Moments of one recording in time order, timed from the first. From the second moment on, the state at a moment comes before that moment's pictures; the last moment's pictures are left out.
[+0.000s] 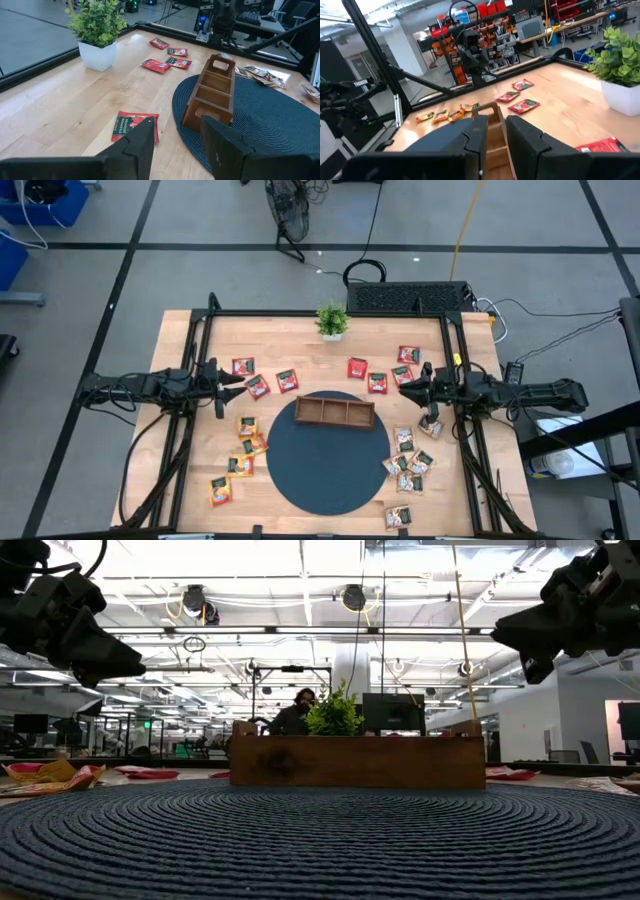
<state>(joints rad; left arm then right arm) -0.07 0.03 0.12 -0.35 -0.29 -0.27 0.02 0.15 0.01 0.14 0.10 0.34</state>
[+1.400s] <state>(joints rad) -0.07 0.03 0.12 -0.35 -0.29 -0.27 0.02 0.23 0.01 0.04 -0.10 0.24</state>
